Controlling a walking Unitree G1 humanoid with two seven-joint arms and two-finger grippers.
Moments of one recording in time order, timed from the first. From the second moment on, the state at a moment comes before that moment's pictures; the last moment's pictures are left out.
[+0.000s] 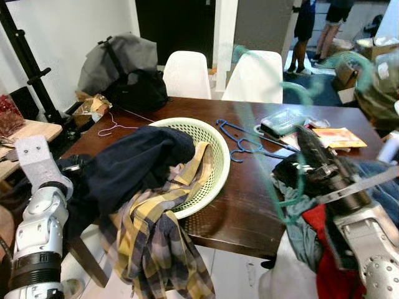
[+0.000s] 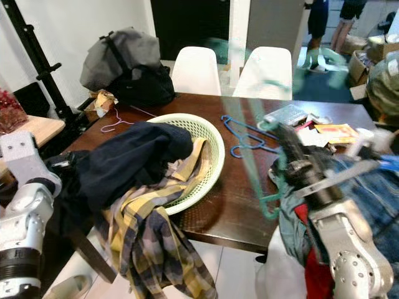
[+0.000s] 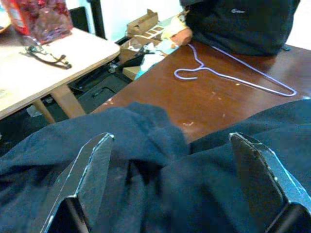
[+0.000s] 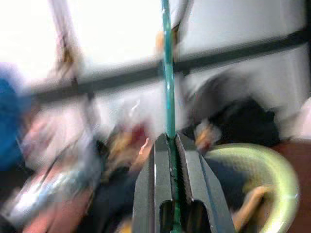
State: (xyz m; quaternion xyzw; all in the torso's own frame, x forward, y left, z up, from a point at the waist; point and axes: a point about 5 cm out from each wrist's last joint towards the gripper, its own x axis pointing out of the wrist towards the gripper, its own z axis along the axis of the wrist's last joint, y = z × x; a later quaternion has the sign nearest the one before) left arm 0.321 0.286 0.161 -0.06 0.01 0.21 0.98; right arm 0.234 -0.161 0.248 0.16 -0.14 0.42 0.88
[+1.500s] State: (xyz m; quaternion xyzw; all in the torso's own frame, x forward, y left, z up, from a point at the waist) left arm 0.321 0.279 0.173 -0.07 -0.01 0.21 0.97; right arm 0.350 -0.194 0.217 -0.39 0.16 0.01 0.91
